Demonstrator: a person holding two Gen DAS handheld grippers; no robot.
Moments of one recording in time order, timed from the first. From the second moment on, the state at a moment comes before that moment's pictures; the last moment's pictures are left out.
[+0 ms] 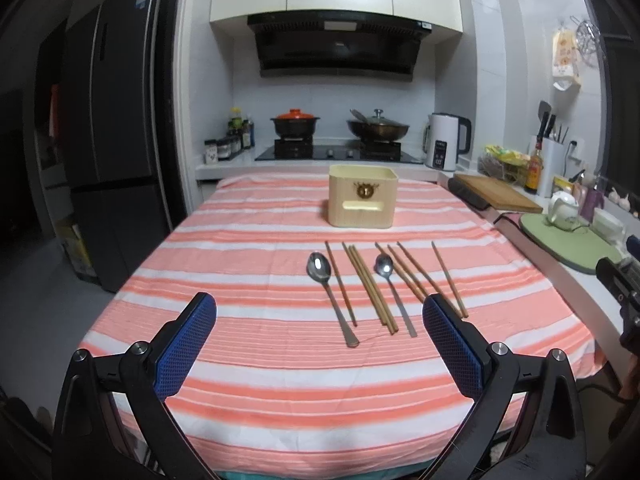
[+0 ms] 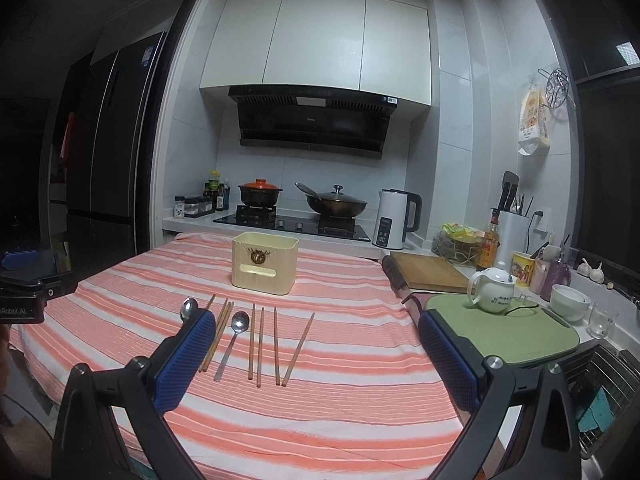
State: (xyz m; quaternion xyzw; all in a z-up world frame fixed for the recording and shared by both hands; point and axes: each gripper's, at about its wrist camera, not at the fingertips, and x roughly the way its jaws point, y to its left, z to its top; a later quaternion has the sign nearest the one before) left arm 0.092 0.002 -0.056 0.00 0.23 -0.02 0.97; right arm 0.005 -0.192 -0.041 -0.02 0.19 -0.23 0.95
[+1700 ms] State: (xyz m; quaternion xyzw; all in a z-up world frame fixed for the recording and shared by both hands) left arm 0.248 0.004 -0.189 0.05 0.44 0.03 0.90; right arm 0.161 -0.282 -0.207 0.10 0.47 -0.14 0.86
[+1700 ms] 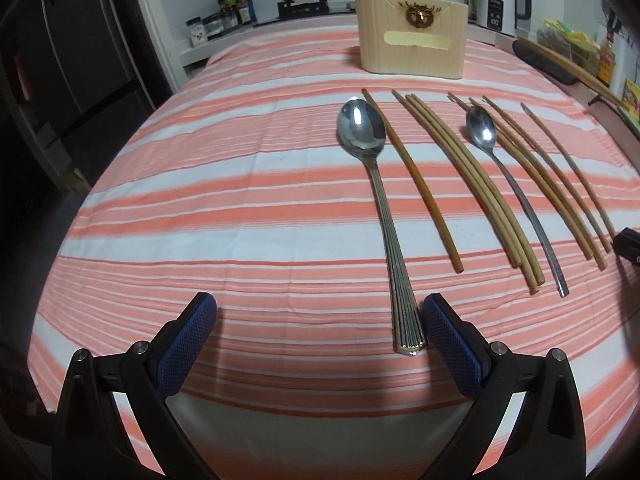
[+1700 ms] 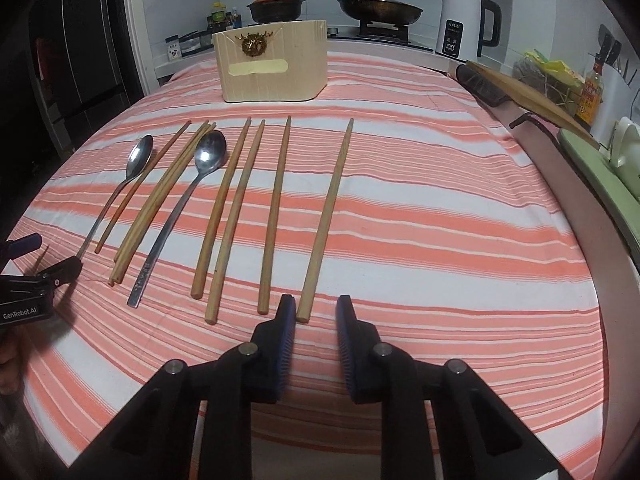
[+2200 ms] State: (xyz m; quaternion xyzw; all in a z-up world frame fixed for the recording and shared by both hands) left arm 0.256 -0.036 -0.188 0.02 0.45 -0.10 0.89; right arm 0.163 -0.280 -0.211 0.07 0.46 -0.13 0.87
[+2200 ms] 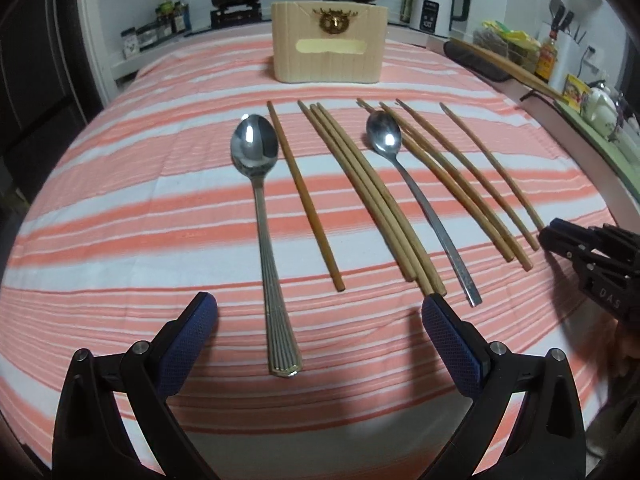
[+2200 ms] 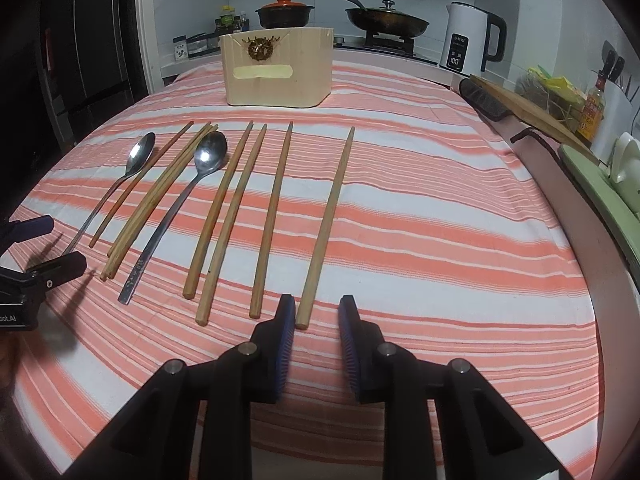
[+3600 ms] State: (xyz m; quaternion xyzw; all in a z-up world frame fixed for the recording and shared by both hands) left arm 0.283 -0.041 -0.190 0.04 0.43 -0.10 0.90; right arm 0.170 -0.290 -0.214 0.10 0.46 -0.11 0.87
